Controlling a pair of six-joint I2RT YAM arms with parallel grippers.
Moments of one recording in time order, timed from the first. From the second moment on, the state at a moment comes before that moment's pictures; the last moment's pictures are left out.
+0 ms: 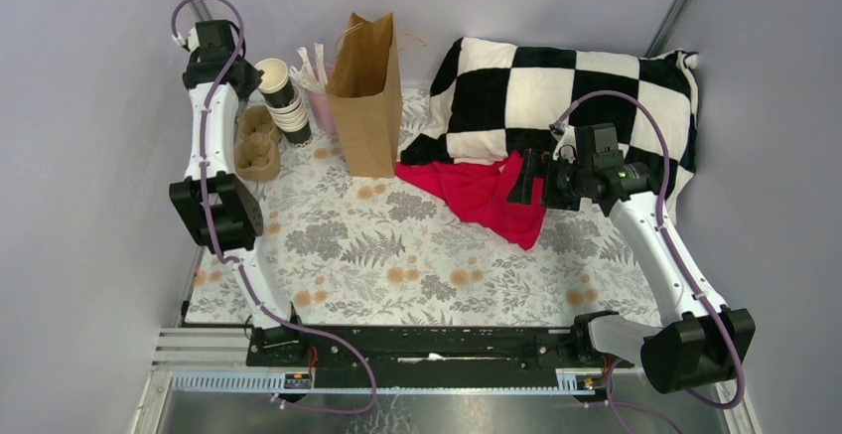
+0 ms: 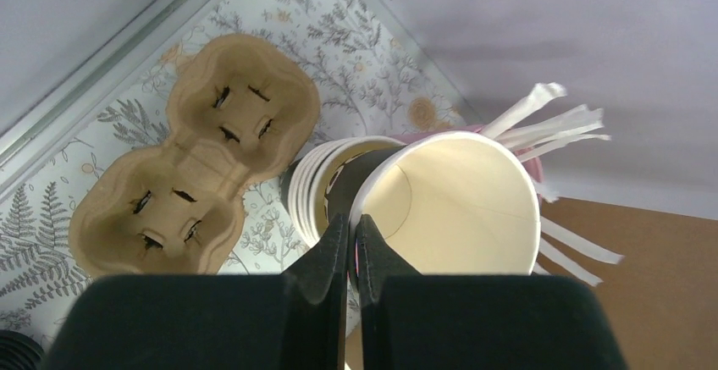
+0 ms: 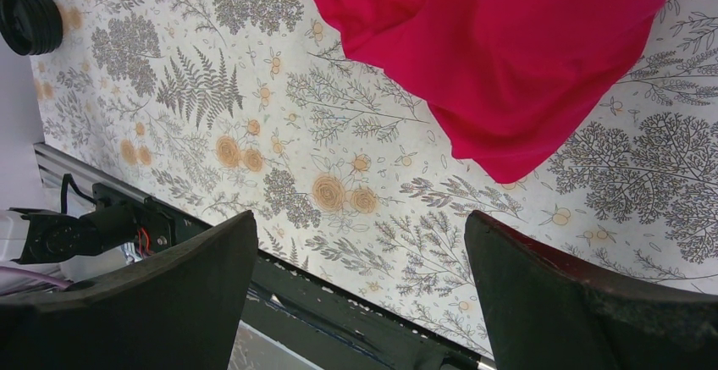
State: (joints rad) left arm 0.21 1.99 2.08 -0.76 -0.11 -0.65; right arm 0.19 1.18 1.11 -0.86 -0.39 0.30
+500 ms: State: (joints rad) left arm 0.19 1.57 1.98 -0.86 -0.12 -0.62; right arm 0.30 1.18 1.16 -0.88 -0.36 0.30
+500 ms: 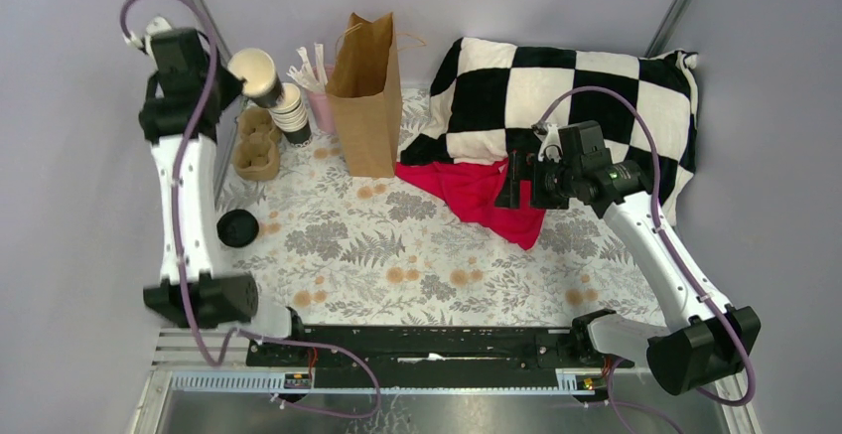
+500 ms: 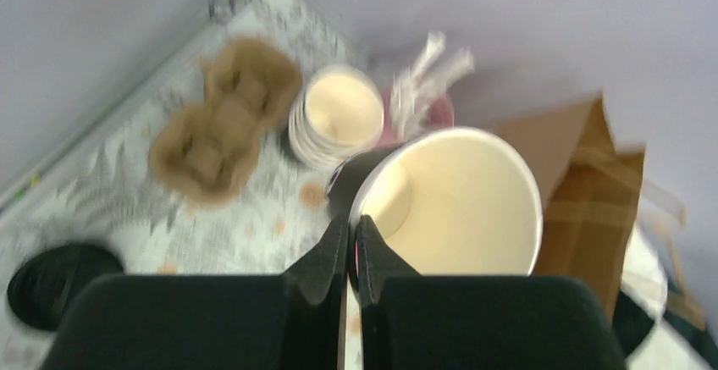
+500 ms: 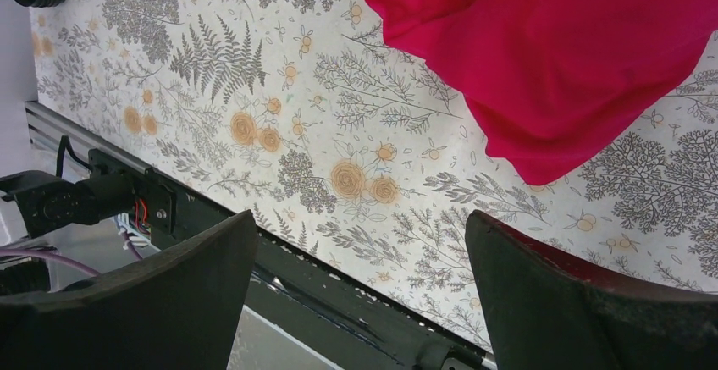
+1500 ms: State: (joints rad) left arm -0.93 1.24 0.86 -0.43 -0.27 -0.83; right arm 0.33 0.98 1.02 -0.91 -0.35 0.32
